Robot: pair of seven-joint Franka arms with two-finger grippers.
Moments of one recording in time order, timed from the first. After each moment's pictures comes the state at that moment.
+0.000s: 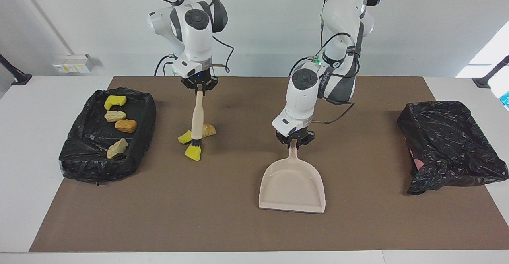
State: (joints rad) left arm -0.52 0.40 -0.02 -1.71 0.08 2.15 -0.40; right arm 0.33 -0.24 0.00 -2.32 -0.14 1.94 0.34
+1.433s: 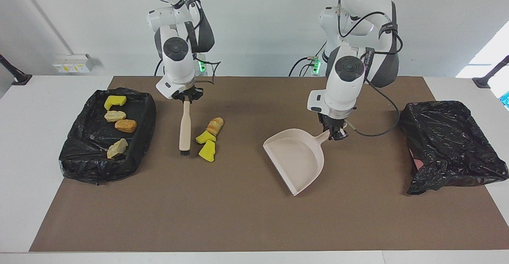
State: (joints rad) left arm -0.39 0.26 -0.01 -1.73 0.09 1.91 0.87; right arm 0.22 -0.16 0.01 -2.30 -0.11 1.84 0.24
